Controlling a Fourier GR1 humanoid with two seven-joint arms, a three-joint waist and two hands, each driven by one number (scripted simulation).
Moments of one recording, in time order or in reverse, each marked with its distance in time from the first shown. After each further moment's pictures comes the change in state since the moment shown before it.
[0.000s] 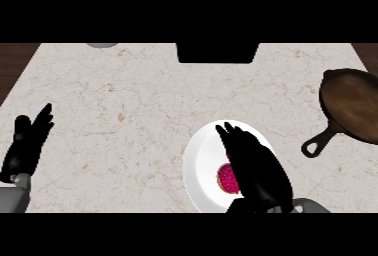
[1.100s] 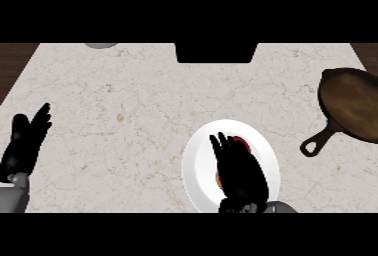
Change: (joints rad) left arm 0.002 -0.035 0.057 -0.023 -0.055 -0.037 0.029; right arm 0.108 0.157 -0.002 0.162 0.210 0.090 -0.075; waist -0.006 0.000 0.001
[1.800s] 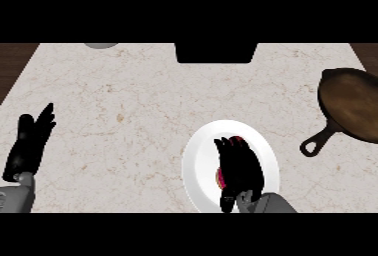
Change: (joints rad) left arm -0.007 -0.048 0.031 0.004 -0.053 -0.019 -0.004; right arm 0.035 0.078 -0.091 0.143 0.110 0.054 -0.077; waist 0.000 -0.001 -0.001
